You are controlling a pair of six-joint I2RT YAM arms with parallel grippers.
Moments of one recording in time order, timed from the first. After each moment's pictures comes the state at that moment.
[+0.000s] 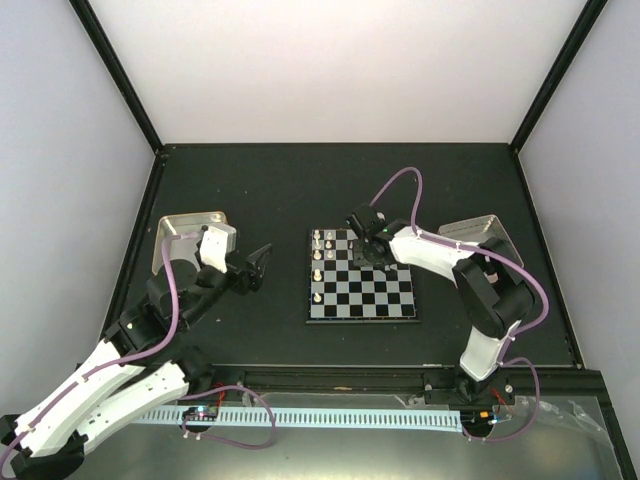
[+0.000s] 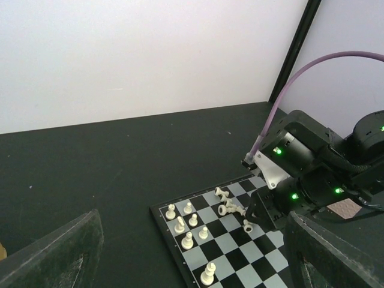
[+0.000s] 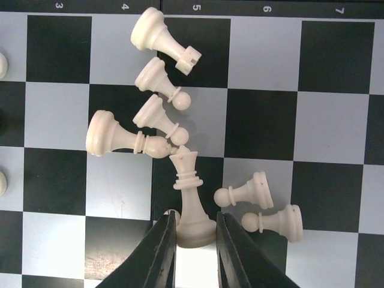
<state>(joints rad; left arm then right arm) -0.80 0.52 0.75 -0.42 -0.27 -0.25 0.67 1.77 1.11 -0.54 0.20 0.57</state>
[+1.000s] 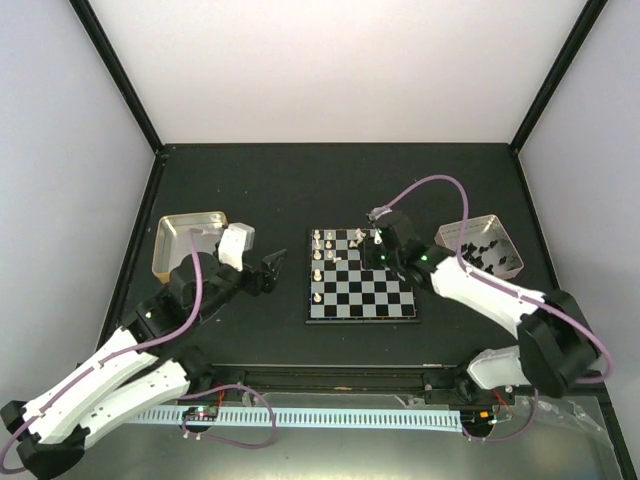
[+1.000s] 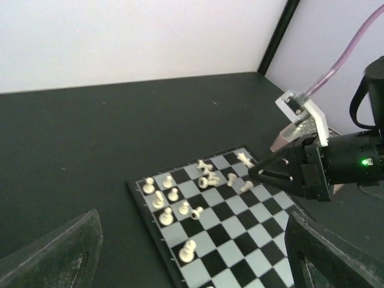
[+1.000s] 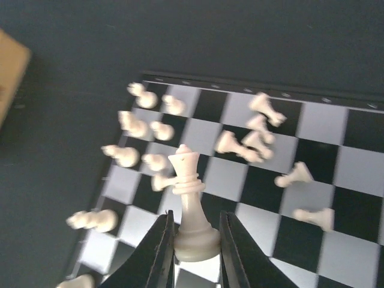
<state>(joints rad) -0.80 0.60 0.72 -0.40 -0.20 -0.31 0.67 1.39 0.85 -0.25 0.06 0.46</state>
